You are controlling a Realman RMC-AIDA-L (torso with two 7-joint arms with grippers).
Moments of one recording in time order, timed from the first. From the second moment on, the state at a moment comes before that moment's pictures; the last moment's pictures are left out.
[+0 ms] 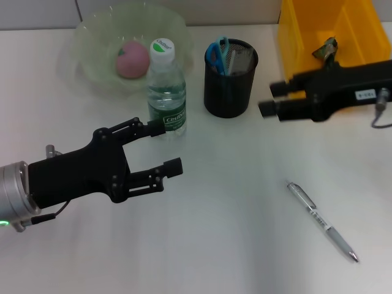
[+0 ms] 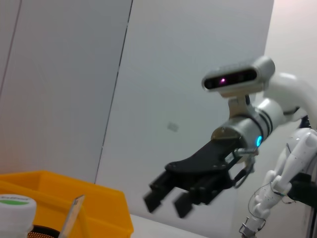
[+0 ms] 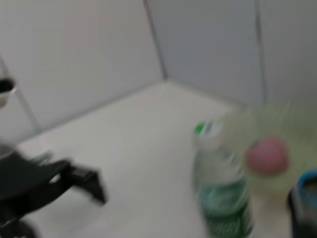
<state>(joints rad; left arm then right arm) -0.35 -2.07 0.99 0.52 1.52 1.71 -1.09 0.45 2.08 -1.07 -1.35 -2.01 -1.58 2.09</state>
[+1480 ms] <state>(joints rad) -0.35 -2.07 1.00 0.52 1.52 1.72 -1.08 0.75 2.08 -1.32 -1.14 -2.68 -1.78 2.82</state>
